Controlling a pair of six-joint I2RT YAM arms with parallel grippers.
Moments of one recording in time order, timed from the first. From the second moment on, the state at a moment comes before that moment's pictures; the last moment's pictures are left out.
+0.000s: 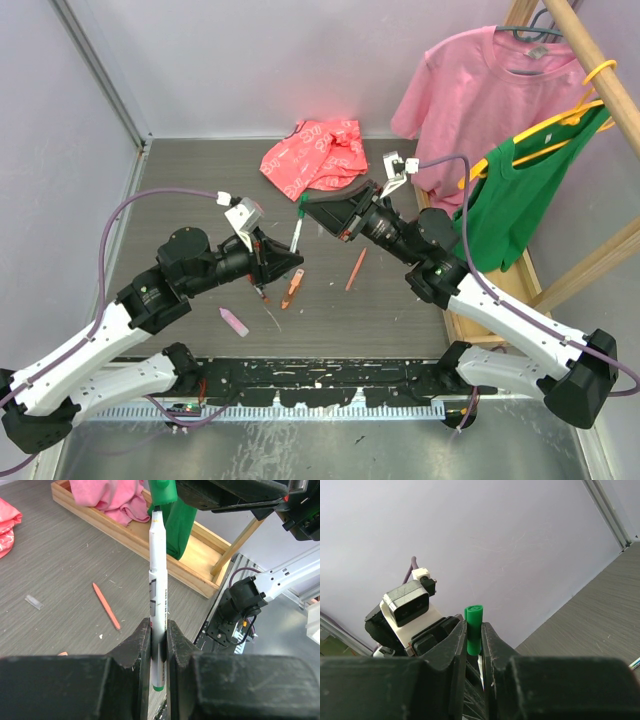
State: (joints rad) left arm -0.88 0.80 0.93 -0.23 0.20 -0.30; right arm 0.81 1.04 0.89 0.52 -0.22 0.85
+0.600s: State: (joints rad) left arm -0.88 0.80 0.92 -0.23 0.20 -0.30; right arm 0.82 1.04 0.88 0.53 -0.21 0.85
